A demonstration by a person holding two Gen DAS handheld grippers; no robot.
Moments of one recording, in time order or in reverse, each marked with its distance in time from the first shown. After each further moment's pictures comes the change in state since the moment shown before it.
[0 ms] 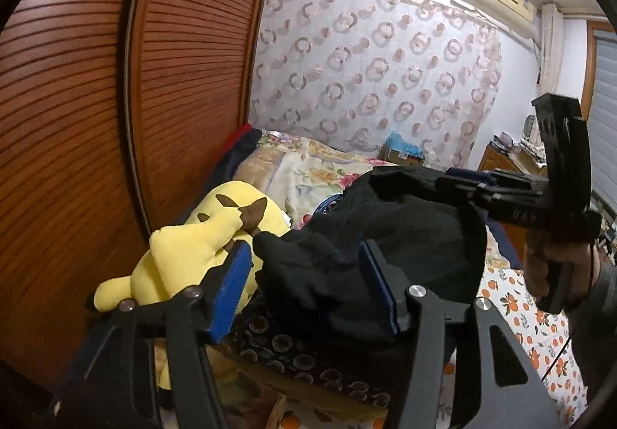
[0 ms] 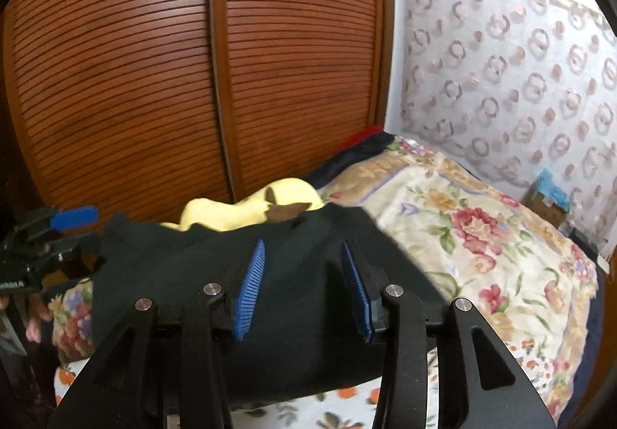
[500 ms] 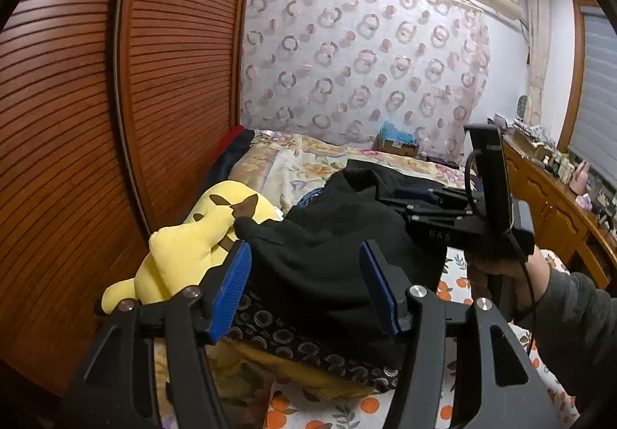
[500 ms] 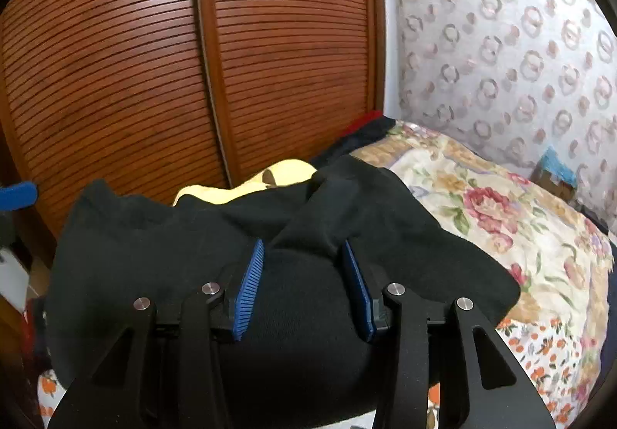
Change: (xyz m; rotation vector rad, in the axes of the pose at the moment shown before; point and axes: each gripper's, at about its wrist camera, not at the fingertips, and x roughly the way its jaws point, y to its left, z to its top) left arm -0.020 -0.028 -0.003 0.075 0.017 0.004; right arm 0.047 -0.003 -0.037 0.069 0.008 -0.014
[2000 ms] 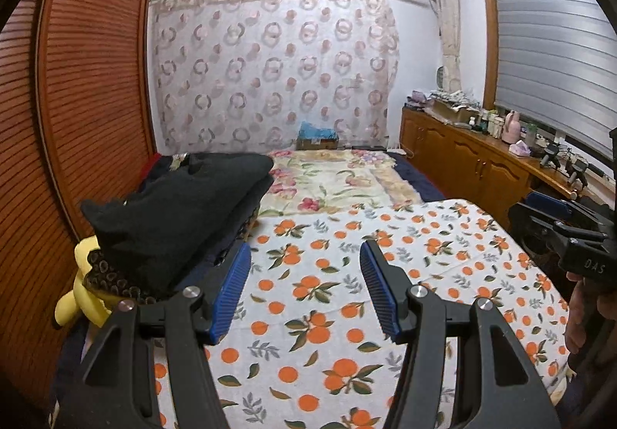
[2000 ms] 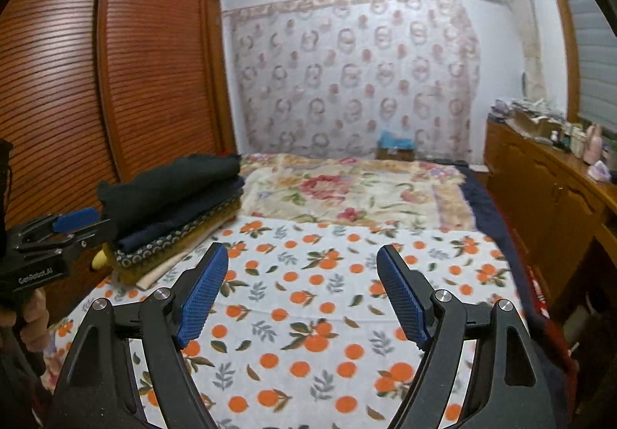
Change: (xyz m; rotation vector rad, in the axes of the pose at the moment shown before) left arm -0.081 -0.167 -0.056 0.207 -0.057 -0.210; right arm -0.353 0.012 -0.189 0.313 -0.219 -0.506
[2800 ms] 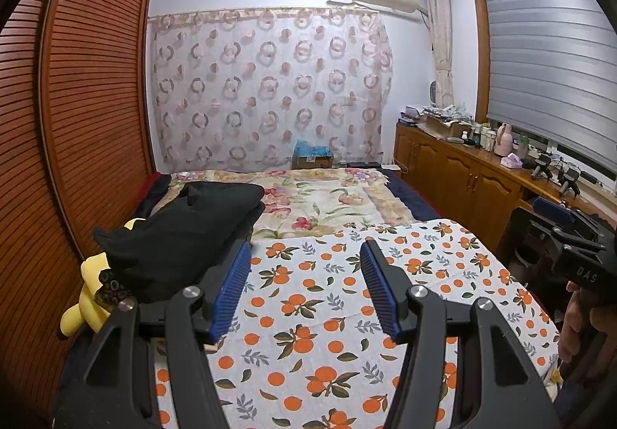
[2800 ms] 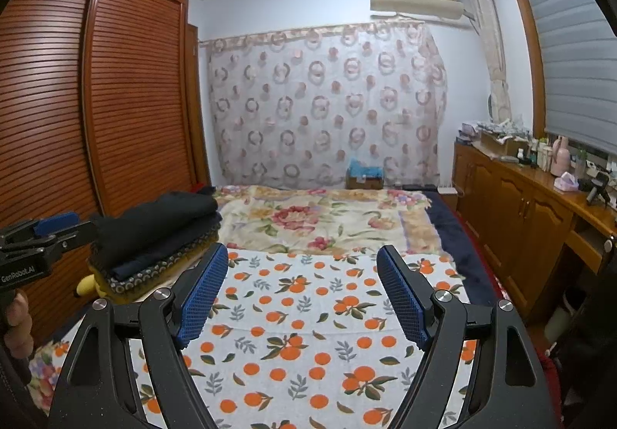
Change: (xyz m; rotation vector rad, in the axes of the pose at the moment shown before) left arm -0.039 -0.018 0.020 0.007 -0.052 -0.005; right arm -0.052 -0.003 0.013 0.011 -0.107 -0.110
